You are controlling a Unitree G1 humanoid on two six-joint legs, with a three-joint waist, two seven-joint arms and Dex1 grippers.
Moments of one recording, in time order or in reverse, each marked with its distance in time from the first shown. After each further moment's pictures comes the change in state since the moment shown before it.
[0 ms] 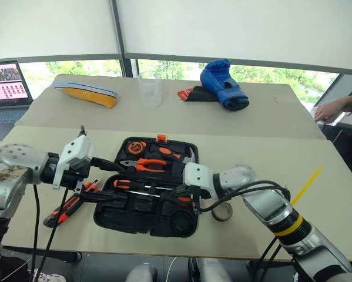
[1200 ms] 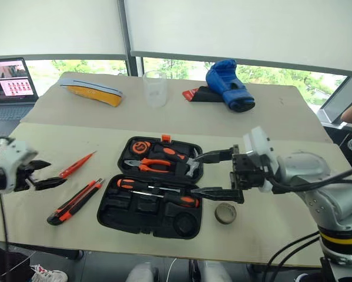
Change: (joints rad) left arm -0.176 0.005 -0.002 0.758 0.432 -0.126 0.277; right arm 0.136 -0.182 -0.515 -0.335 0.577 0.216 0.011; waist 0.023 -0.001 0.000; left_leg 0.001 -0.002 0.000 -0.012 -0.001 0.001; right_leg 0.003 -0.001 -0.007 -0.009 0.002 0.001
